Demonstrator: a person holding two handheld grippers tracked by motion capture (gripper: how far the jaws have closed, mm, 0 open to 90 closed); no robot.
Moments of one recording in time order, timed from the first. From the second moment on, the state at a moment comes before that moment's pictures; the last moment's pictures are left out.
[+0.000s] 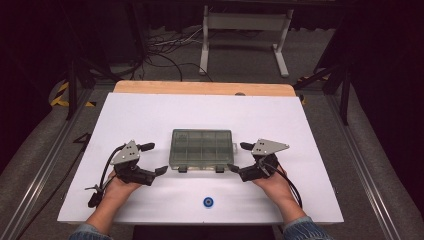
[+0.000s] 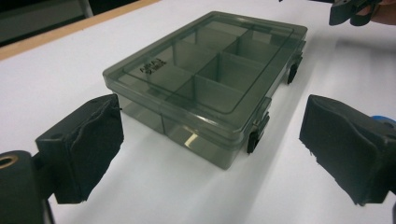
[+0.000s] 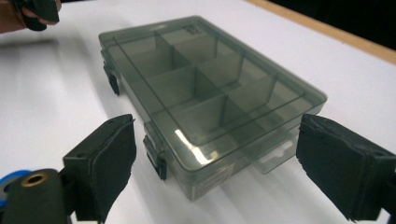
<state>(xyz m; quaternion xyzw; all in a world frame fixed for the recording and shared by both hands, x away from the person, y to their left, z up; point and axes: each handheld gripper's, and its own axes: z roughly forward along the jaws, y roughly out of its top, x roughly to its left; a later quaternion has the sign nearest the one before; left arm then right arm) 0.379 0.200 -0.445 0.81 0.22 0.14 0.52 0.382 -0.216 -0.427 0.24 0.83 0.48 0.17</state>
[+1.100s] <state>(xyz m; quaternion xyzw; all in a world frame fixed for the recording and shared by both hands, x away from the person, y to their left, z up) 0.384 0.185 -0.461 0.84 0.24 0.10 0.47 0.383 -0.215 -0.451 0.24 0.85 0.44 0.13</state>
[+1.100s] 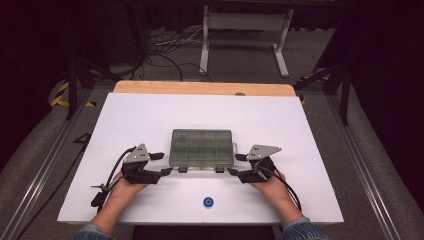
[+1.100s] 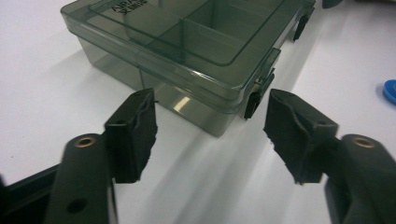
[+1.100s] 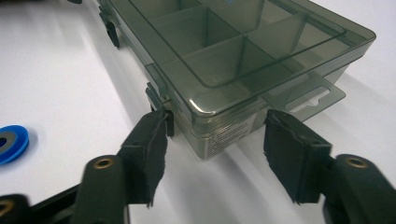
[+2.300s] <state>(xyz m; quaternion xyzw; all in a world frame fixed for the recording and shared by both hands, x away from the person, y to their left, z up) 0.384 0.182 -0.464 0.86 0.22 0.10 0.45 0.383 -0.217 -0.451 0.24 0.85 0.44 0.12</state>
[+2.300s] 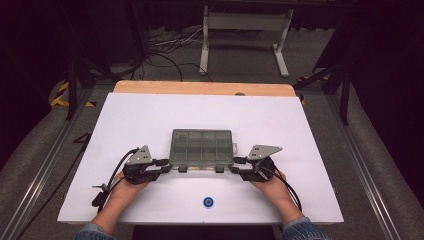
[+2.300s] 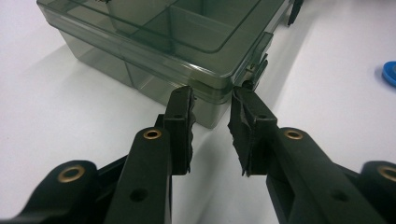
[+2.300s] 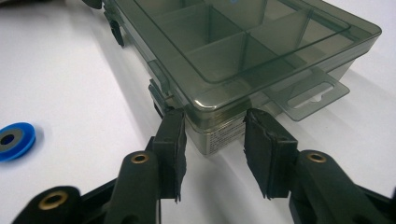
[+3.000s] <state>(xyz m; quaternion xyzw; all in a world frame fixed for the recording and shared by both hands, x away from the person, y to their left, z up) 0.383 0.182 -0.463 0.86 0.22 0.10 0.45 0.384 -0.218 -0.451 0.24 0.85 0.44 0.12</state>
